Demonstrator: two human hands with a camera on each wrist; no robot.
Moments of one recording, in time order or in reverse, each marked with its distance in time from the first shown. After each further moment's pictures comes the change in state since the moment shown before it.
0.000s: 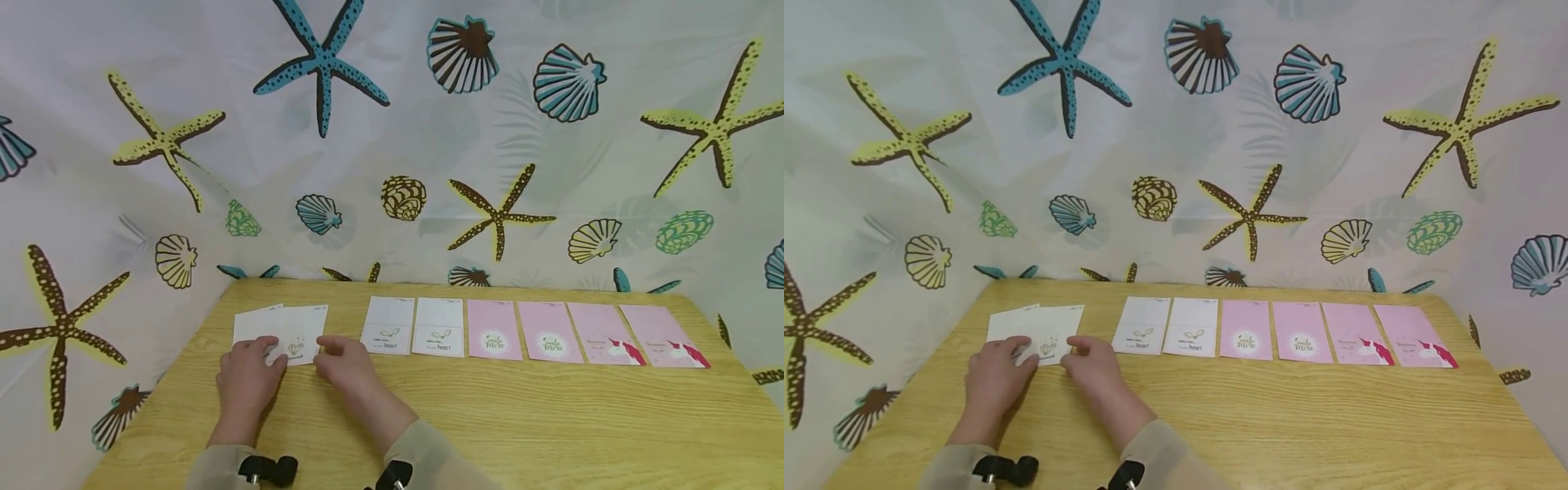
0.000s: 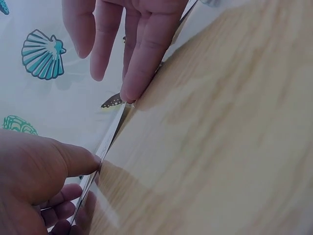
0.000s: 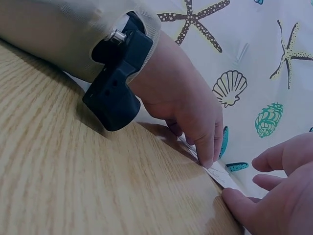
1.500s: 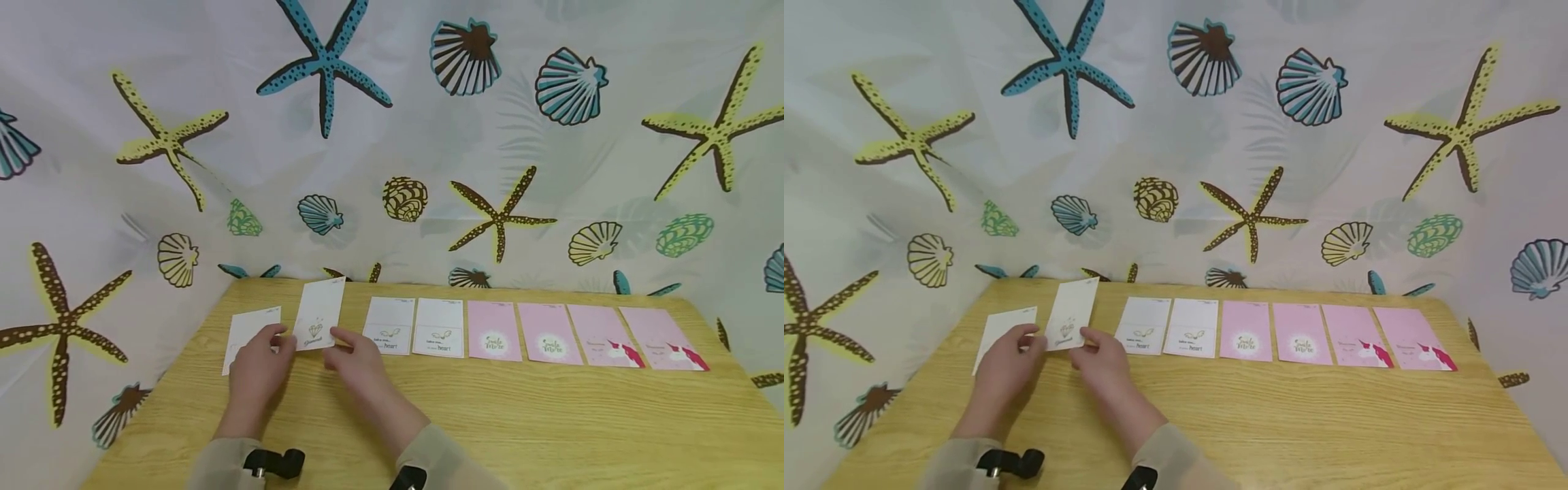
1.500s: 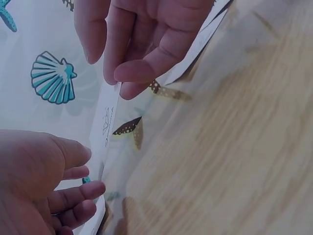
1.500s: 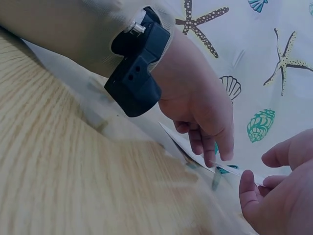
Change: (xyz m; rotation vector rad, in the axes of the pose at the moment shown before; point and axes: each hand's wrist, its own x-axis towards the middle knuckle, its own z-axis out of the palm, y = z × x) left_hand 0.005 0.020 -0.008 -0.167 -0.016 0.024; right_hand -0.007 -0.010 -0.012 0.090 0.016 -0.013
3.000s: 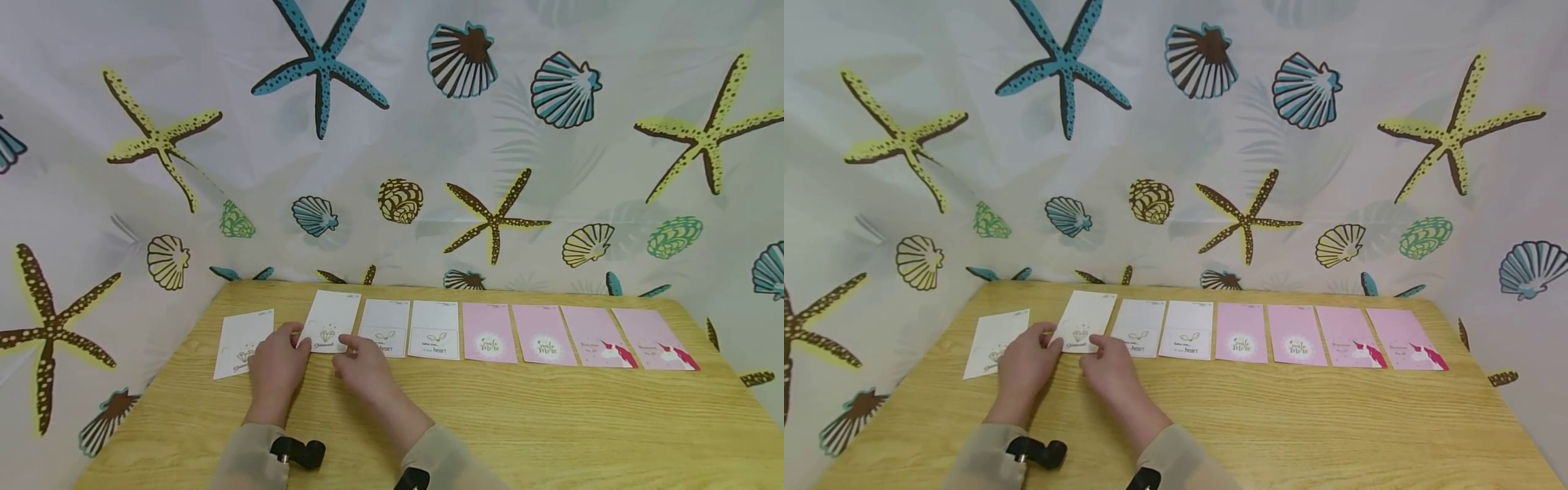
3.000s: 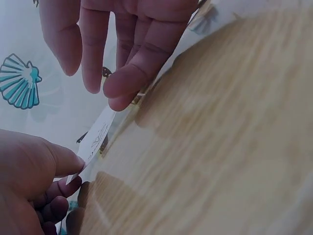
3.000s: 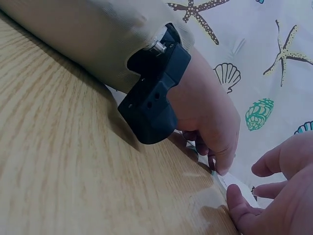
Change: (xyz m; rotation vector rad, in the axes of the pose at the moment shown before) left_hand 0.016 0.018 0.040 0.073 0.057 -0.007; right_hand 0.006 0.004 -0.018 -0.288 0.023 -0.020
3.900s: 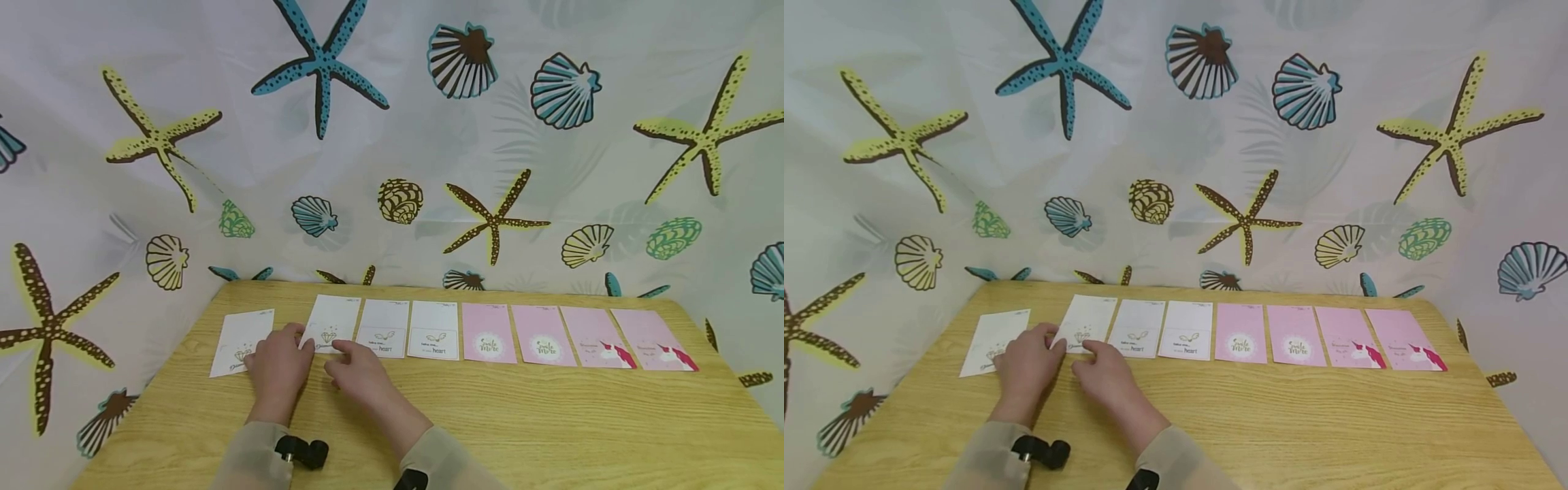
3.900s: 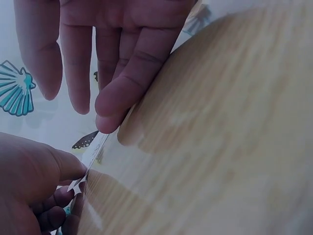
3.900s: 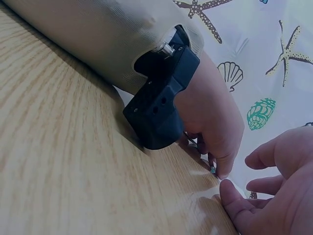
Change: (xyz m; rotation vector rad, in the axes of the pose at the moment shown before) left_hand -0.003 0.004 0.003 0.087 0.007 0.011; right_hand -0.005 0.000 0.000 -0.095 -0.087 -0.002
